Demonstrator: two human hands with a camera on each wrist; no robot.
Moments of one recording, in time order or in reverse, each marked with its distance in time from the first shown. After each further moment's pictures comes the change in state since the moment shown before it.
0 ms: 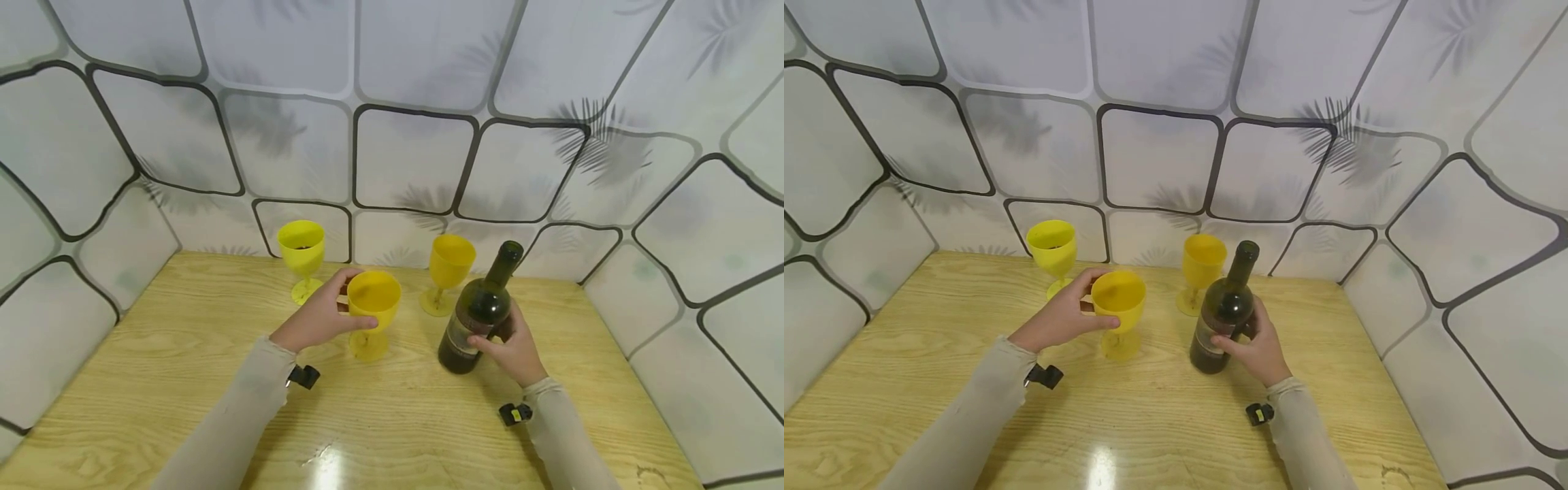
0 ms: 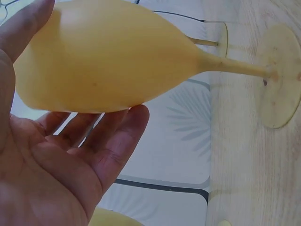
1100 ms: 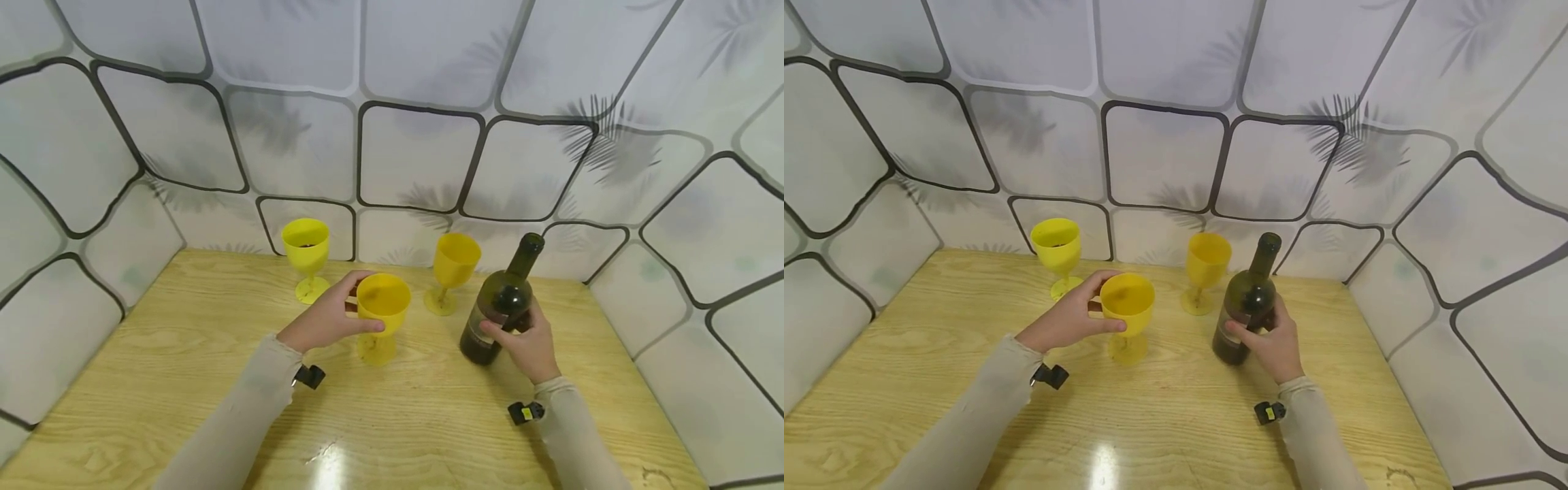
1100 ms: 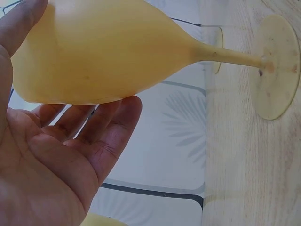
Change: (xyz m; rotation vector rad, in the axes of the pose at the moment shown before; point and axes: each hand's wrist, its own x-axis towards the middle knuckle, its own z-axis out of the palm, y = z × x) left_hand 0.002 -0.001 0.004 0.013 -0.057 -0.002; right_hand 0.005 -0.034 -0.002 -0.258 0.224 0.124
